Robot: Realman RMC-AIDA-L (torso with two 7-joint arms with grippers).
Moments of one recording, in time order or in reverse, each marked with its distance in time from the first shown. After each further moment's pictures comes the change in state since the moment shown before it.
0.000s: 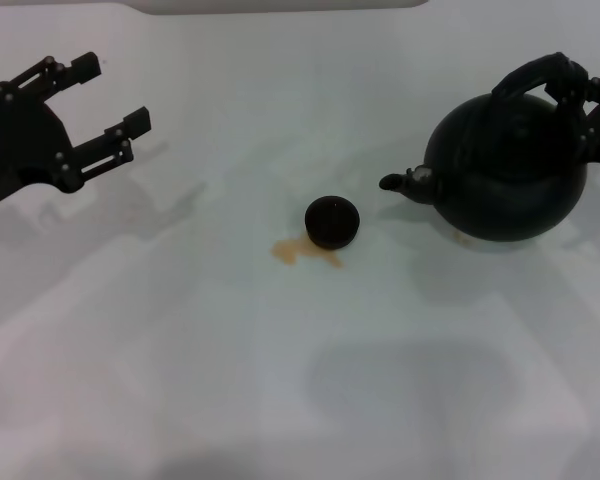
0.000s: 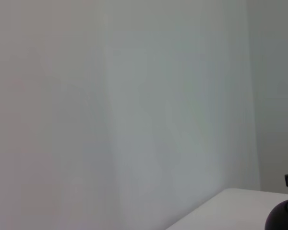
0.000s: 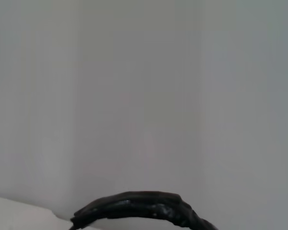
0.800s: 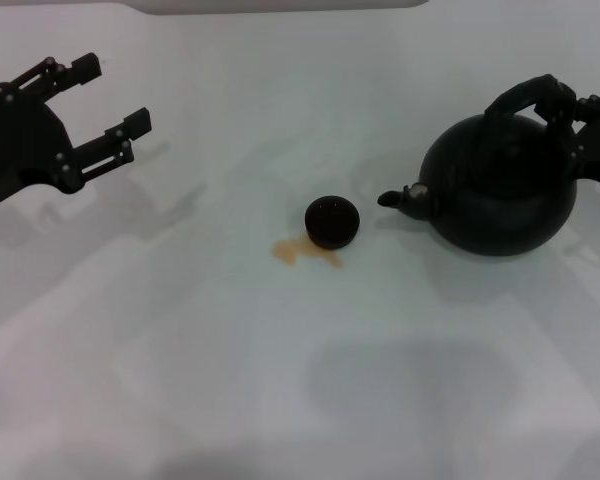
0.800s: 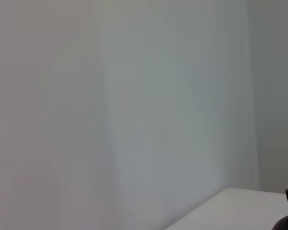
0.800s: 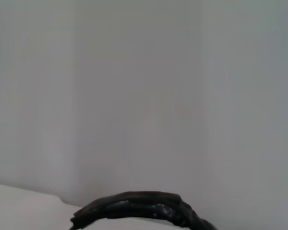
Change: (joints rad) left arm 0.000 -0.001 0.000 -0.002 0.000 0.000 0.000; right arm 0.091 0.003 0.037 0.196 0.001 -0.089 -0.009
